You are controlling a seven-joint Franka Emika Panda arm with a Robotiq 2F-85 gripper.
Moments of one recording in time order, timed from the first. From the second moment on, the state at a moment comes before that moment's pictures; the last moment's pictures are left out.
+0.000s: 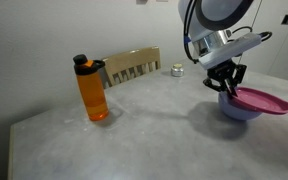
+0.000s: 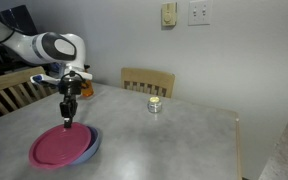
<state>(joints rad) 0.20 0.47 -0.11 -1.92 -0.12 1.85 0.94</state>
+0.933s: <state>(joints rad) 0.19 0.48 -0.10 -1.91 -0.17 1.97 0.93</state>
